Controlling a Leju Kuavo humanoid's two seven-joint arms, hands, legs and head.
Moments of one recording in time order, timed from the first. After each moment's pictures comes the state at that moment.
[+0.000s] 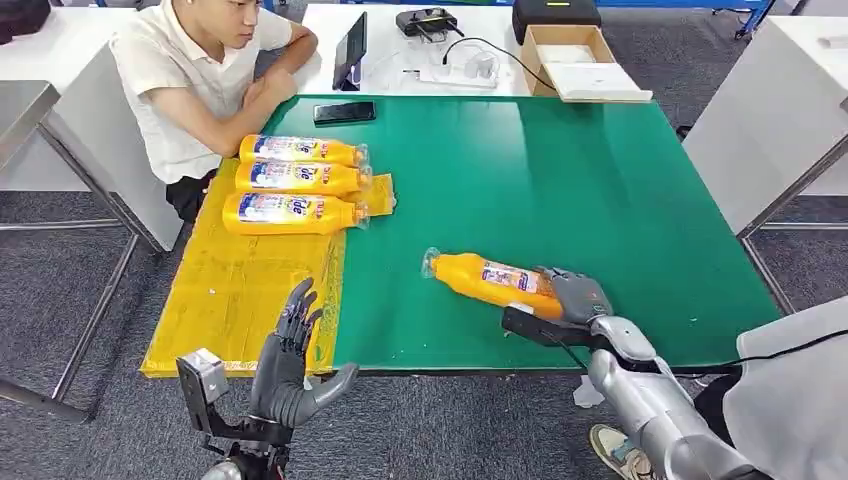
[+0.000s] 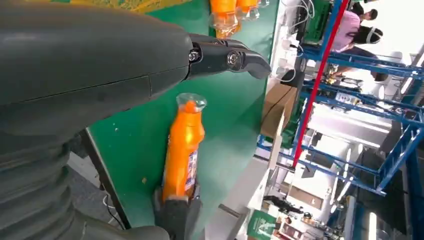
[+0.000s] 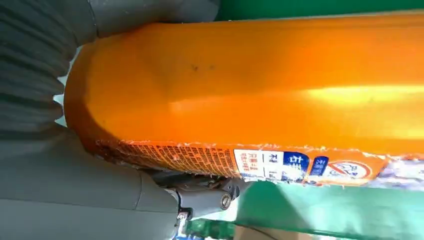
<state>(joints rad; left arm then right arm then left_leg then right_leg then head) 0.13 -0.12 -0.36 -1.64 0.24 0.09 -0.26 -0.47 -0.24 0.33 -0.63 0.85 -0.06 -0.14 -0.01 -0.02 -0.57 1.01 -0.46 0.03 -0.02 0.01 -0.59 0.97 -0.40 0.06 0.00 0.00</state>
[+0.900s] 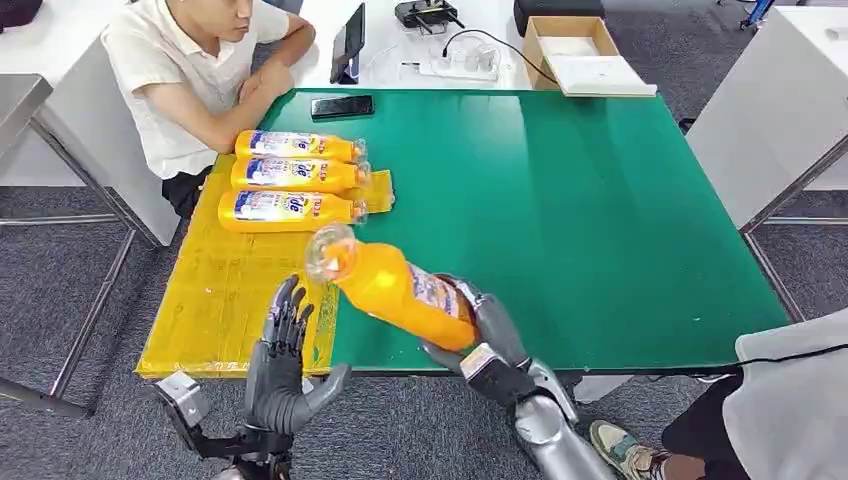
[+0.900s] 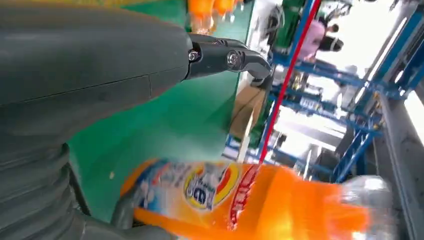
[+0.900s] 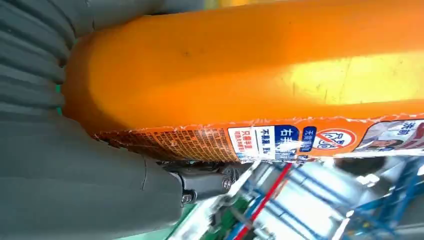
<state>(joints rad) 0.14 -0.12 -0.41 -1.66 0.30 0.11 -0.40 -0.16 0.02 0.34 -1.24 0.32 -0.01 -0.54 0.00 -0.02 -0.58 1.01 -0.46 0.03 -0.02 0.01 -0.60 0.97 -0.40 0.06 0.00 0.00</state>
